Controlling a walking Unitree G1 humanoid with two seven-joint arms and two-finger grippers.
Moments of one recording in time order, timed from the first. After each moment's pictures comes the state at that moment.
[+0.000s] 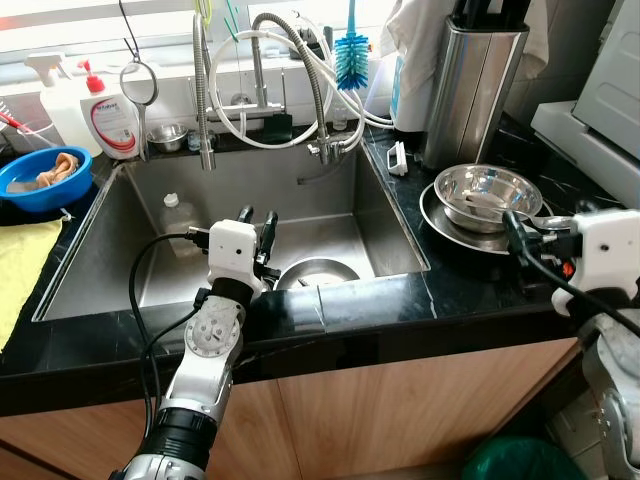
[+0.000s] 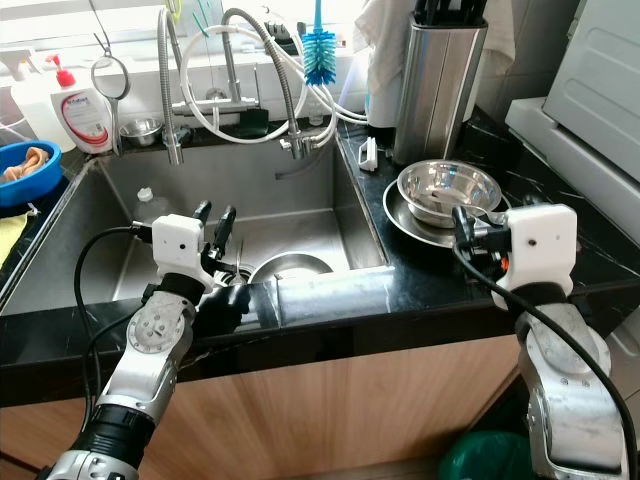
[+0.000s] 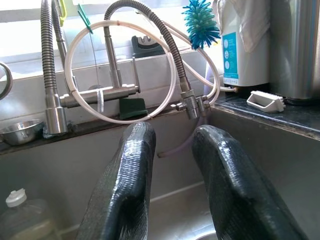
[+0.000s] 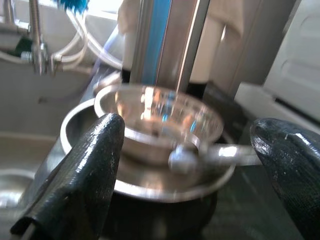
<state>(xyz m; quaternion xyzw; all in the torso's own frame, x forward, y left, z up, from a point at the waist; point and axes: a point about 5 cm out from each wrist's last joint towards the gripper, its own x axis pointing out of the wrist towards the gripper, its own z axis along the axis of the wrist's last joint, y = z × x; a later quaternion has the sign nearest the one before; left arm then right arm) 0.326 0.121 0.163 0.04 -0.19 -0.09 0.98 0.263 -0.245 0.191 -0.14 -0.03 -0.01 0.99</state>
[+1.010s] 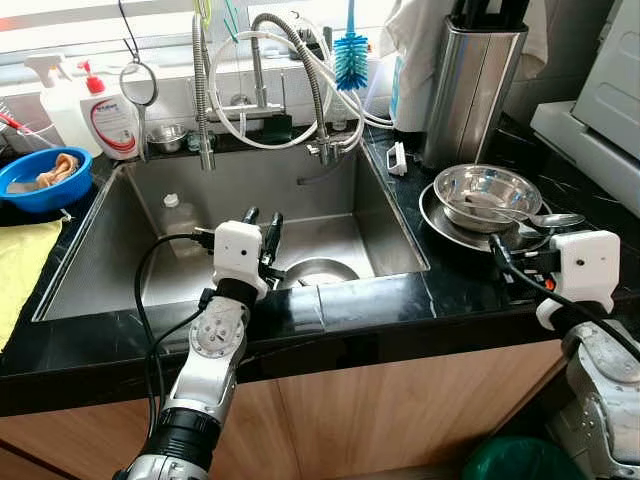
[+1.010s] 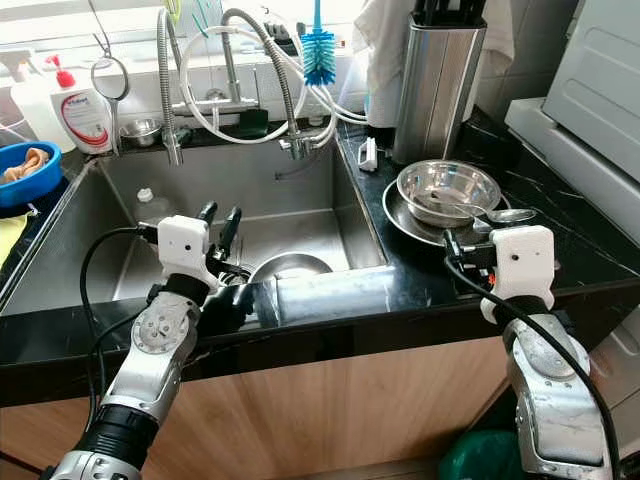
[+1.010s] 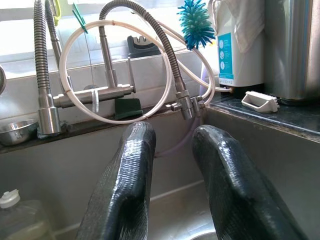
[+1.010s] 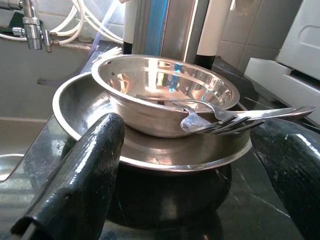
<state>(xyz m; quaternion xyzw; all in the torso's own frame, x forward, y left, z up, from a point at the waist) 0.325 0.116 0.163 0.04 -0.19 -0.10 0.98 0.277 -0.247 0.171 -0.12 0.00 -0.02 0.99</state>
